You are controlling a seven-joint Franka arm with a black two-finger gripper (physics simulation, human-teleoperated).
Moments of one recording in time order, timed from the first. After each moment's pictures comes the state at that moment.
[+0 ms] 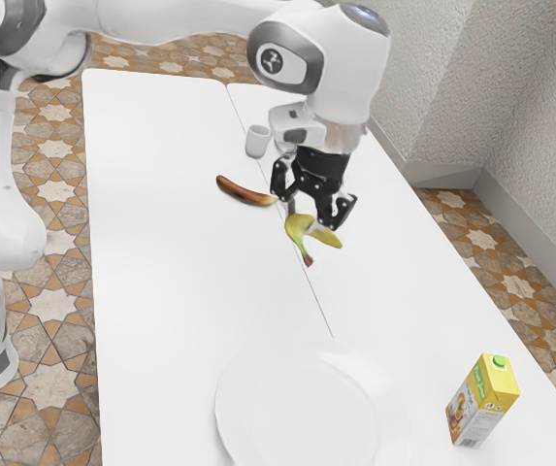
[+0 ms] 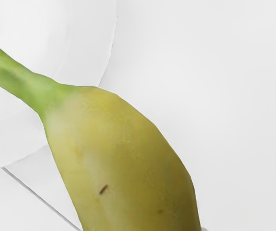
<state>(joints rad) -1.85 -0.58 1.12 -1.76 0.52 1.49 1.77</state>
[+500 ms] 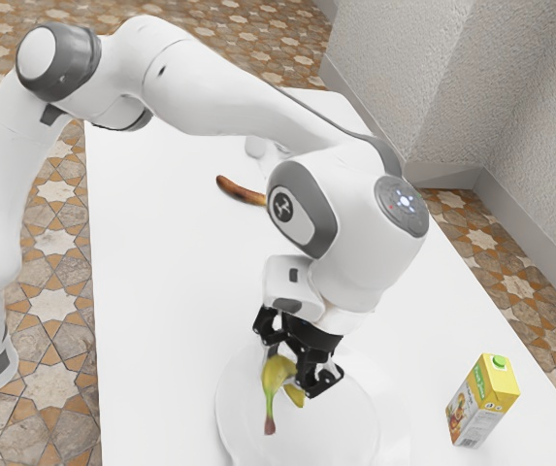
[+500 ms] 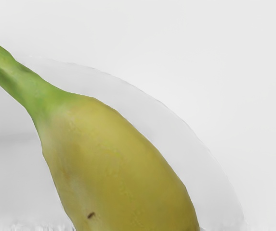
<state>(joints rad) -2.64 -0.57 1.61 -1.63 0.54 1.46 1.56</state>
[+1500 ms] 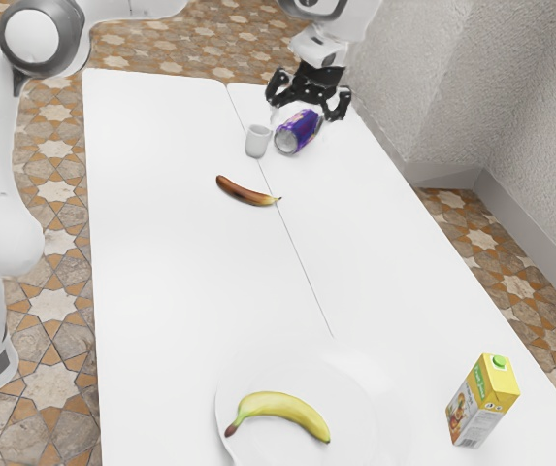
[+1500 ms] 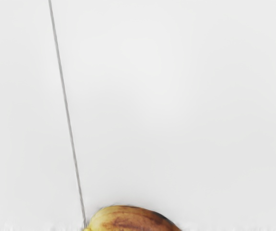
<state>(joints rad) -1.95 -0.43 1.75 -1.30 0.51 1.27 1.62</state>
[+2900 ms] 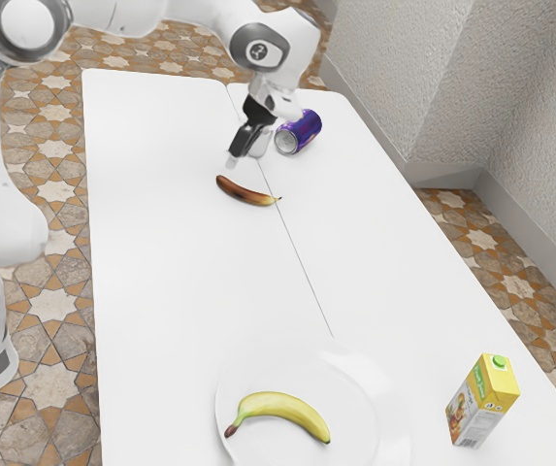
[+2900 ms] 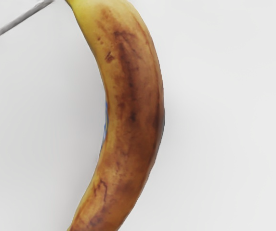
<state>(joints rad) -1.62 -0.48 1.78 -1.68 0.49 1.53 0.66</state>
